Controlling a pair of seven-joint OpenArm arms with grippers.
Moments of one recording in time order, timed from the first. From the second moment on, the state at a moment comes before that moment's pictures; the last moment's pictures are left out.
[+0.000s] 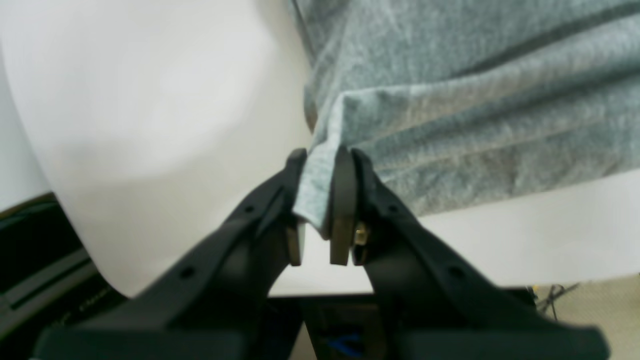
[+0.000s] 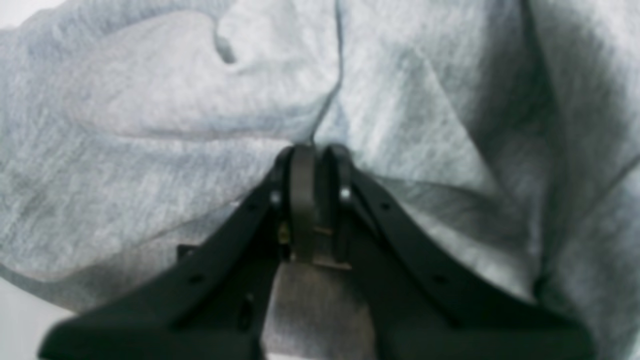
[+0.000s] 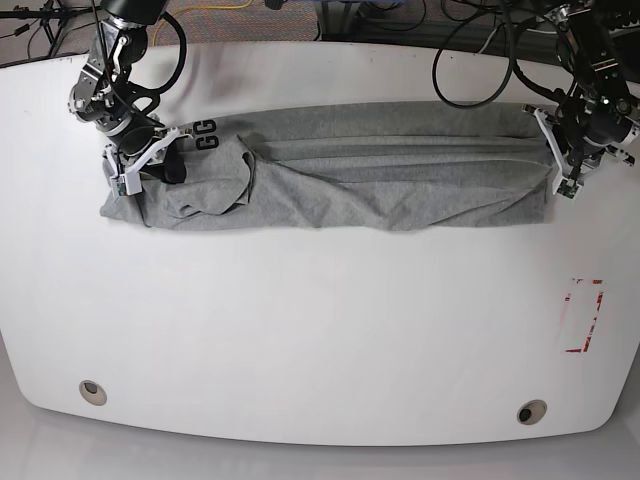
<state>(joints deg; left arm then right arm) 12.6 -14.0 -29.7 113.5 -9.8 -41.9 78.2 -11.4 9.8 29.5 80.7 22.7 41.4 -36.9</state>
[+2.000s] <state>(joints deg) 3.8 -7.7 -22.3 105.2 -0.9 -41.8 74.4 -15.3 2.8 24.1 113.2 23.6 40.3 -61.3</state>
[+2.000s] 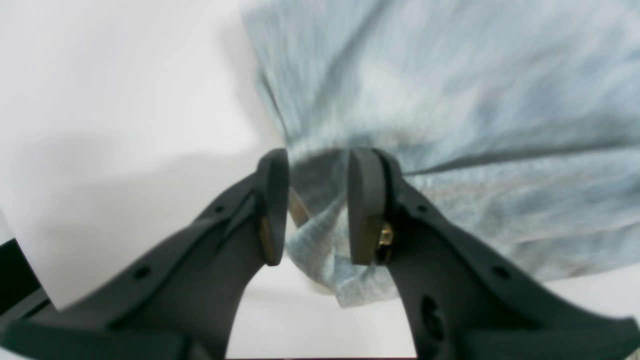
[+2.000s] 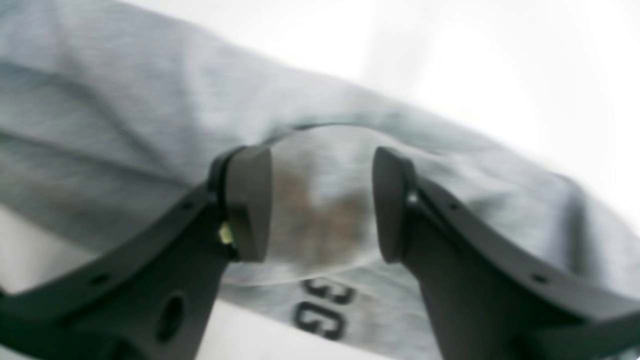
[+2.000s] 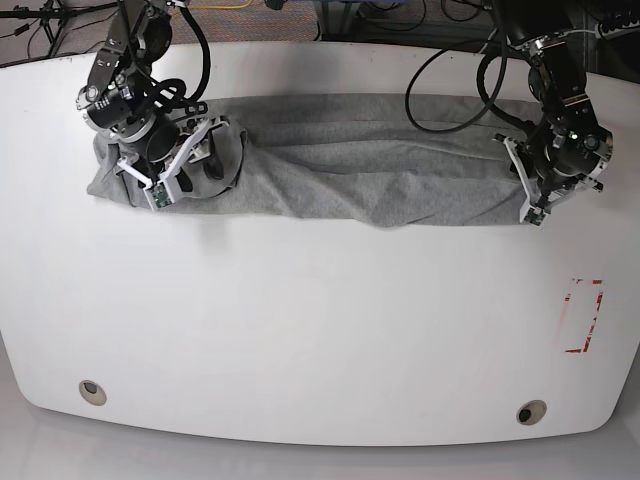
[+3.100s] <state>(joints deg) 4.4 -13.1 -21.5 92.2 -1.9 -42.0 62.6 -13.0 9.5 22.3 85.1 27.7 42.2 -42.5</state>
